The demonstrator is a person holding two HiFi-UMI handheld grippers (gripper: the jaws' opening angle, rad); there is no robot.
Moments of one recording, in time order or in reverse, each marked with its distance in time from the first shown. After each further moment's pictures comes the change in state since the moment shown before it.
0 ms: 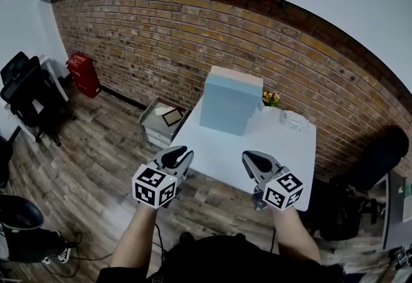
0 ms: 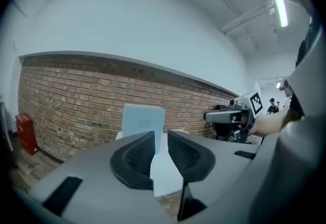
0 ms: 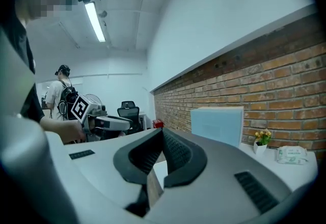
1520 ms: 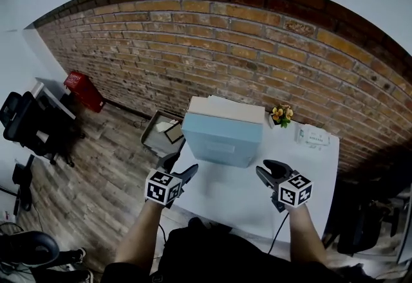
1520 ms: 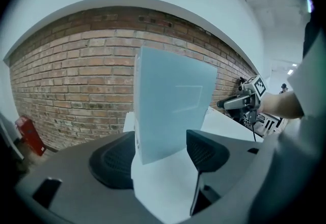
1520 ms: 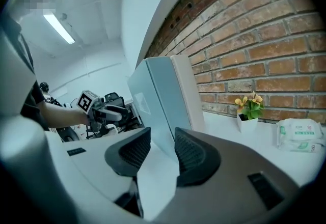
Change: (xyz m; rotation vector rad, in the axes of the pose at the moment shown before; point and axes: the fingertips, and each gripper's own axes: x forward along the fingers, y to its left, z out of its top) left arm 0.221 0.136 -0.069 0.026 0.327 0.059; right arm 0.082 -0.254 -0.106 0.235 0.204 -0.025
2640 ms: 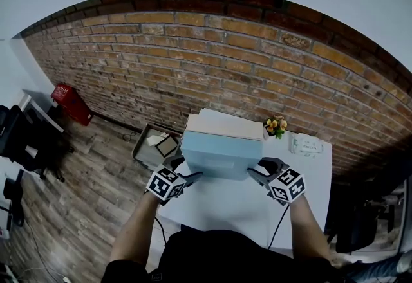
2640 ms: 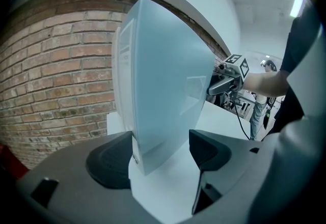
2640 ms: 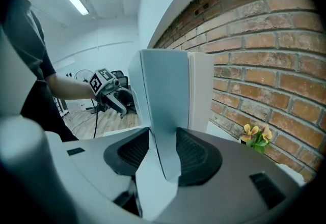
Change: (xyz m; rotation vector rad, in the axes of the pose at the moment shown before) left arm 0.056 0.006 0.009 0.178 0.118 -0.250; right arm 0.041 -0.005 0.031 -0.271 0.166 -0.005
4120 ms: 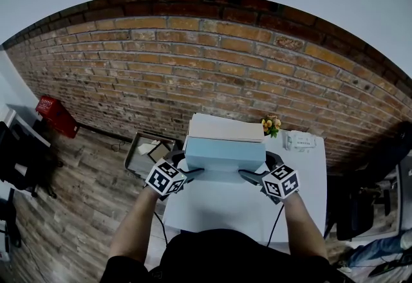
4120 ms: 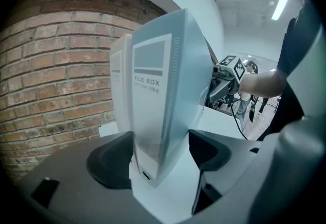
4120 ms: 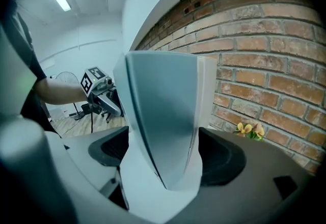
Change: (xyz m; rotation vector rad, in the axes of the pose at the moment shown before) left arm 0.006 0.020 0.029 0.097 -0.037 -0.150; right arm 0.018 -0.001 0.022 0.099 0.017 -0.167
